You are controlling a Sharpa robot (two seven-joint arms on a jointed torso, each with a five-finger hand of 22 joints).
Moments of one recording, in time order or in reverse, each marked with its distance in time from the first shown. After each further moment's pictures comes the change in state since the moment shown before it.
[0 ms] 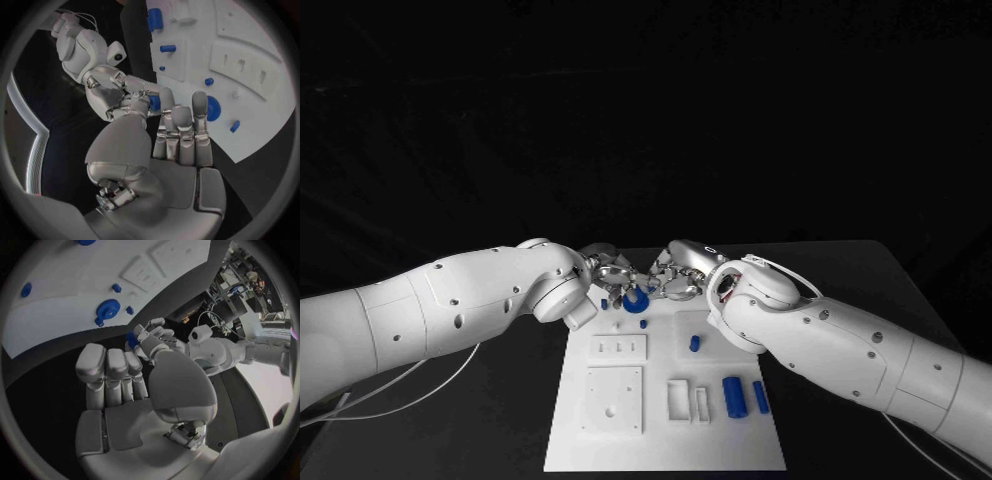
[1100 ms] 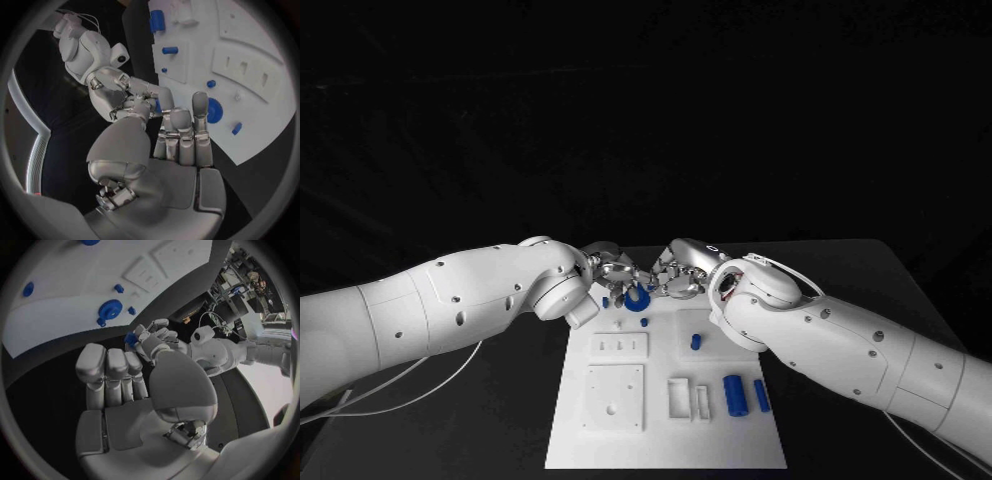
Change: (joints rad) left arm 0.000 0.000 0.000 0.000 0.005 0.017 0.016; left_hand -0.054 0.062 0.117 -0.109 0.253 -0.006 0.029 0.001 -0.018 0.033 -0.011 -0.011 -0.009 0.023 -0.015 0.031 0.020 0.000 0.029 -0.015 -0.023 0.076; right arm 0.000 0.001 0.000 -0.007 -0.004 -0.001 -0.005; right_hand -0.006 -0.005 0.005 0.006 -0.003 0.001 -0.001 -0.001 0.000 -0.001 -0.001 -0.004 -0.005 0.000 0.000 -0.004 0.000 0.000 0.000 0.000 0.000 0.000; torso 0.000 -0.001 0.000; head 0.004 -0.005
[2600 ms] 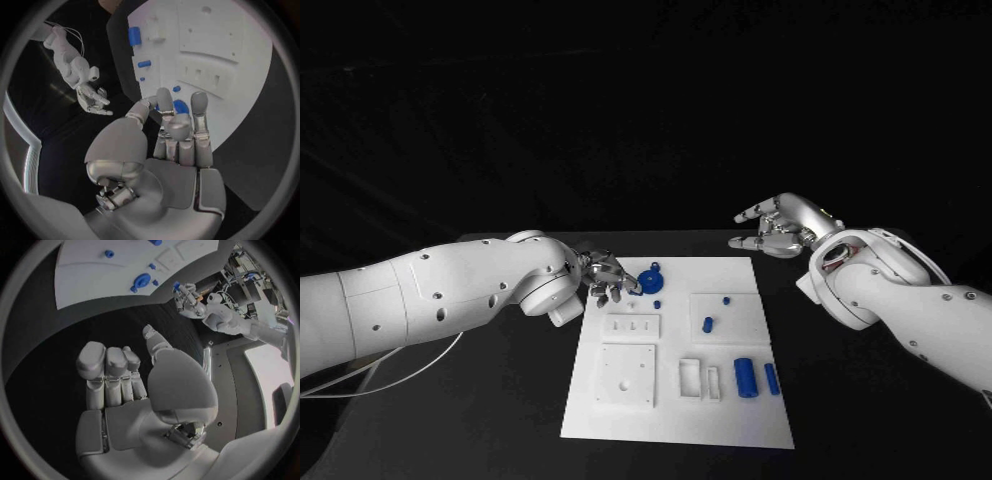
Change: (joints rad) left arm -0.005 -0.138 -0.054 0.128 -0.095 -0.025 -0.105; left_hand -0.047 -0.027 0.084 -0.117 0.052 0.018 0.016 -0.009 0.000 0.003 -0.005 0.093 -0.021 0.080 -0.016 -0.005 0.222 0.000 0.098 -0.009 -0.133 0.174; right arm -0.032 -0.270 0.097 0.105 0.148 -0.157 0.073; right_hand 0.028 -0.078 -0.254 0.179 0.140 -0.197 0.041 0.005 -0.006 -0.038 0.030 -0.042 -0.059 -0.007 0.021 -0.031 -0.037 -0.001 0.000 0.025 -0.066 0.000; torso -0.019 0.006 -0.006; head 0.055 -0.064
